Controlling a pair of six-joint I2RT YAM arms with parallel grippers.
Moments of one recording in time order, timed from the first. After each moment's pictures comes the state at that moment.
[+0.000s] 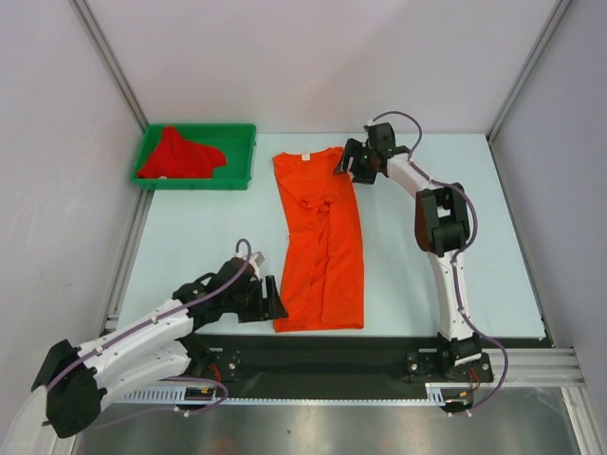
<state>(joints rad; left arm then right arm) -0.75 0.87 0.41 -0.49 0.18 -0.84 0.29 2.39 2.00 -0.39 -0.30 0.54</state>
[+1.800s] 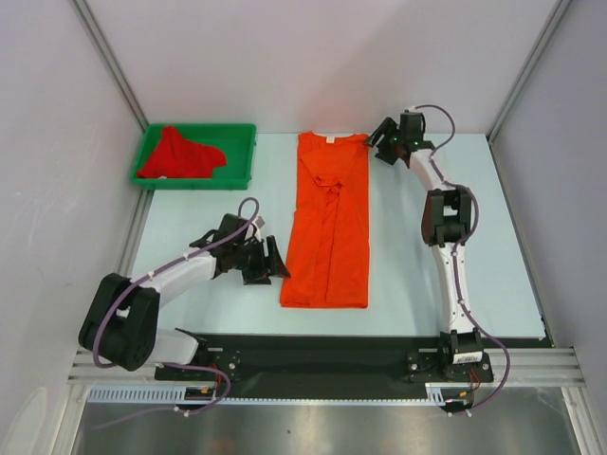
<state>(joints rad) -0.41 1.34 0.65 -0.32 0.42 -0.62 0.10 2.76 2.48 -0.27 -0.28 0.77</state>
